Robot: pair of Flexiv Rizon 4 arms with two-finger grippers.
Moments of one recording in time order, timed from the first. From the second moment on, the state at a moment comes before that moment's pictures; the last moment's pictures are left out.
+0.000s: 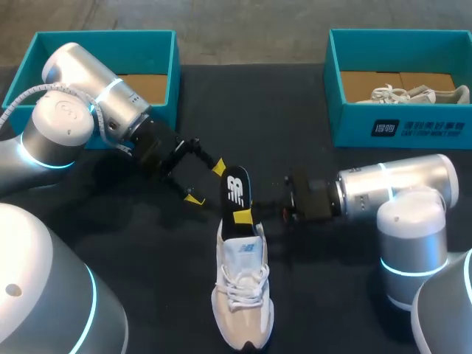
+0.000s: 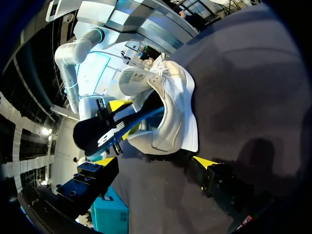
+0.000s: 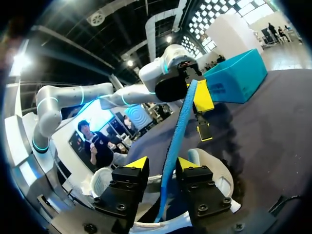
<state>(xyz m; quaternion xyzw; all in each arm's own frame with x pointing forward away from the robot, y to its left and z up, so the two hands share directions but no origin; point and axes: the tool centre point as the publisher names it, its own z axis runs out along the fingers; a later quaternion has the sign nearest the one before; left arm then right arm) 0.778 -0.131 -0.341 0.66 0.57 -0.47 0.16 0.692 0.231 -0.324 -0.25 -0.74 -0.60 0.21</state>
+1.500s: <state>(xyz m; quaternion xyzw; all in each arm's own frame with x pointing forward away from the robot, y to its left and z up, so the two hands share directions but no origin) 0.778 -0.131 -0.341 0.66 0.57 -0.47 0.16 0.675 0.228 -0.356 -0.29 -0.72 -0.59 0.23</state>
